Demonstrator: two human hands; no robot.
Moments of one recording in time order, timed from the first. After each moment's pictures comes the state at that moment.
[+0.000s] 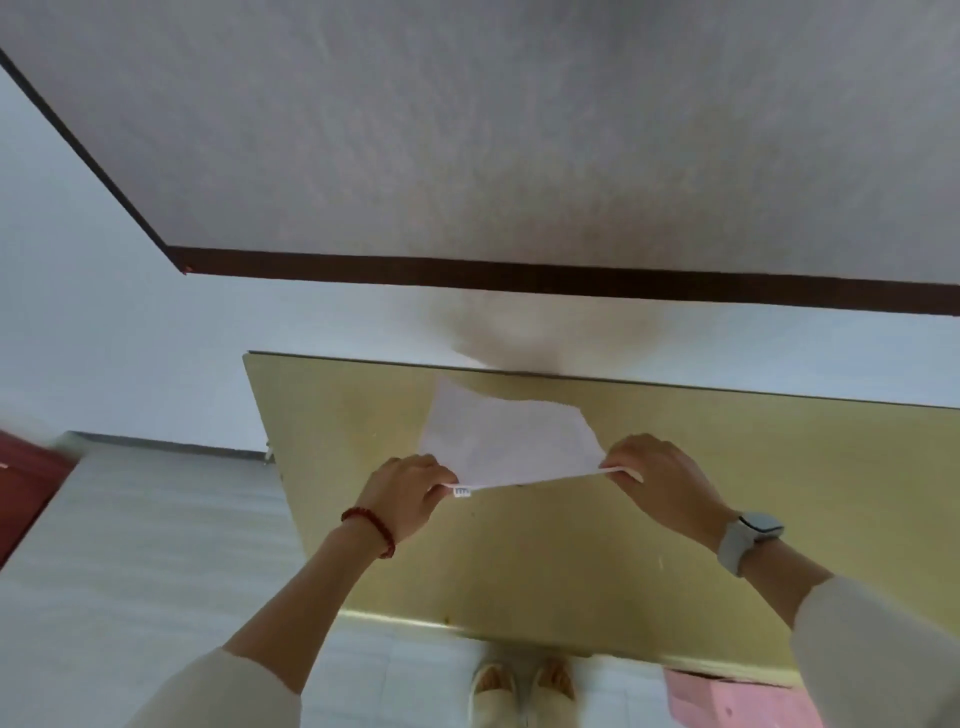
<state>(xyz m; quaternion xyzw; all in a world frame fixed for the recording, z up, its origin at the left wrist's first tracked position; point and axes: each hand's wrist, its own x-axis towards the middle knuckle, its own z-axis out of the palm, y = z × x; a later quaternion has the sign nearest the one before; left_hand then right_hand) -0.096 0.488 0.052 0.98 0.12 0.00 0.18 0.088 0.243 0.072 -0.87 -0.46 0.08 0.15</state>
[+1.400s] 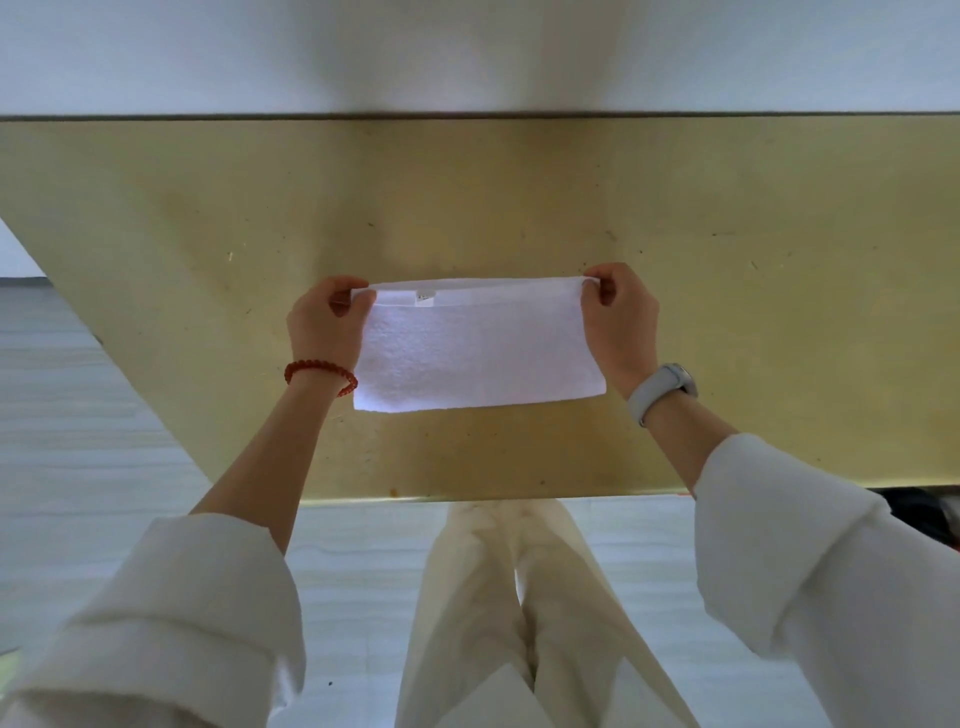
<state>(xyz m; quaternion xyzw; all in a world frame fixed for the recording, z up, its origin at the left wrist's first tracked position) -0.043 0.492 -0.099 0.79 0.46 0.06 0.40 0.083 0.273 -0.096 -0.91 -0.03 0.15 0.39</state>
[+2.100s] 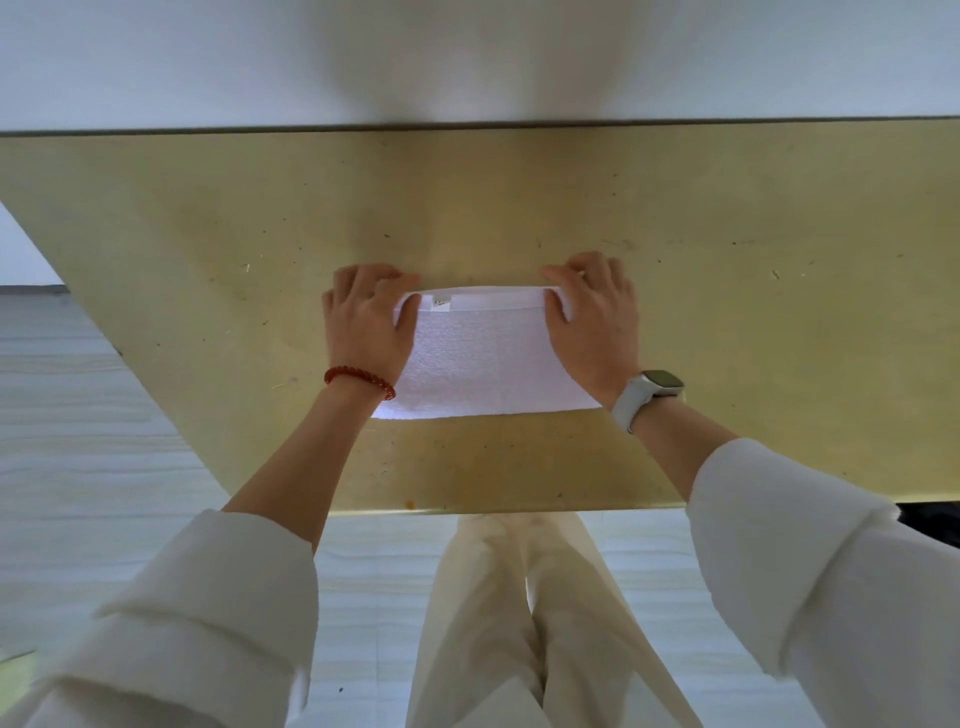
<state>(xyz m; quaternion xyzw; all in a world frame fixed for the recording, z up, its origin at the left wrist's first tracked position) -0.033 0.486 -0.107 0.94 0.25 0.10 0.20 0.074 0.301 -0.099 -0.93 -0.29 0.00 0.23</state>
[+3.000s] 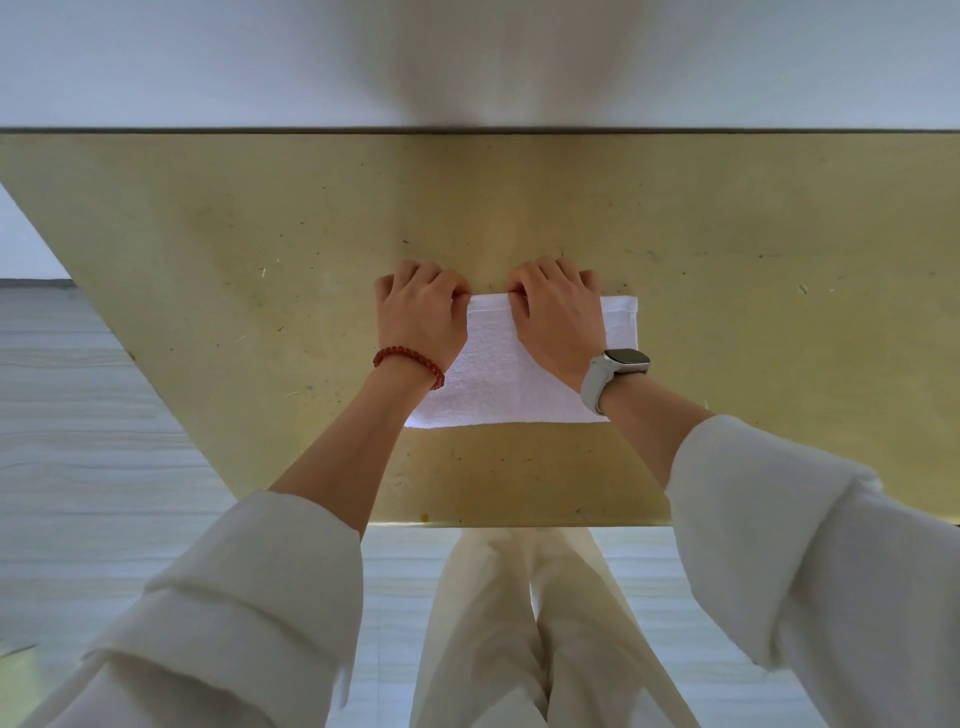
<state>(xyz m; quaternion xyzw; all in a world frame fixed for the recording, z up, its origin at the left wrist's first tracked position) -0.003 0.476 -0.111 0.95 0.24 0.03 0.19 0.077 0.351 -0.114 -0.92 -0.34 0.07 0.17</state>
